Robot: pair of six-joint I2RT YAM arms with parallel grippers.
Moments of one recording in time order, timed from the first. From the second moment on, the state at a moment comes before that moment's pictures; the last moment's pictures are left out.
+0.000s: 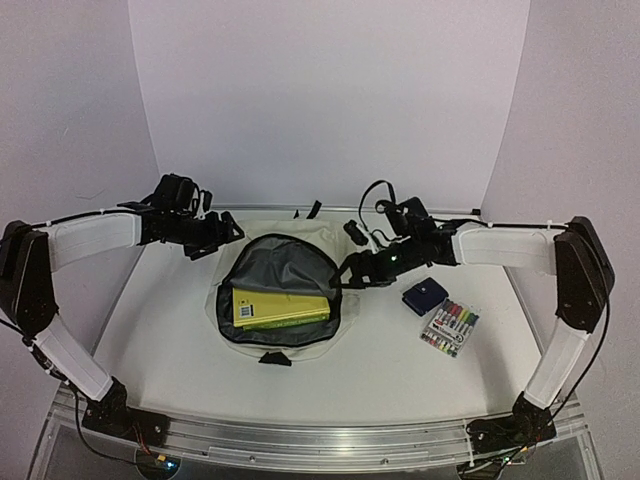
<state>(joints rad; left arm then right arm) -0.39 1.56 1.13 -0.31 0.24 -0.60 0.66 1.78 1.23 -0.30 -0.60 0.28</state>
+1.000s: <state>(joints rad) -0.39 1.42 1.08 -0.34 0.35 -0.63 0.78 2.02 1.54 -0.40 -0.54 0.09</state>
